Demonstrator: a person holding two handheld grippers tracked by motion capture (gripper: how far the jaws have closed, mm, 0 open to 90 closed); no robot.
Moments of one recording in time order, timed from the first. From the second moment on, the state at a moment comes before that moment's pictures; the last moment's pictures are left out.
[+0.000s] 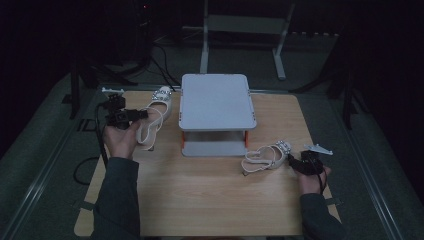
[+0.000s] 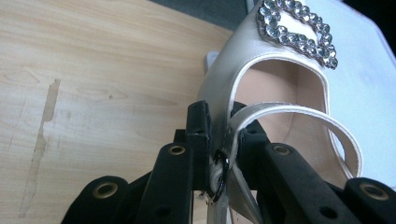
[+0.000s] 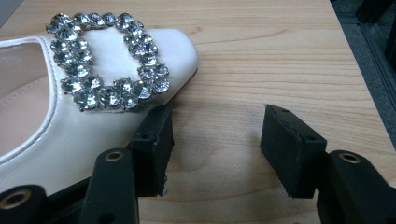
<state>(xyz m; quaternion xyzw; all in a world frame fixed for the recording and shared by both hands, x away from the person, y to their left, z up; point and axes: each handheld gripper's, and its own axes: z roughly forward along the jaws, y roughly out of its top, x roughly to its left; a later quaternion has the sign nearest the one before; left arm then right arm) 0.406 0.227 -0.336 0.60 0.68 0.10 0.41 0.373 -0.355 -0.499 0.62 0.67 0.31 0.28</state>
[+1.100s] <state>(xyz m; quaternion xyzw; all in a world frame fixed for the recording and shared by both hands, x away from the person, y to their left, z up) 0.462 0.148 -0.260 0.59 0.67 0.10 0.44 0.373 -0.355 -0.499 0.62 0.67 0.31 0.28</state>
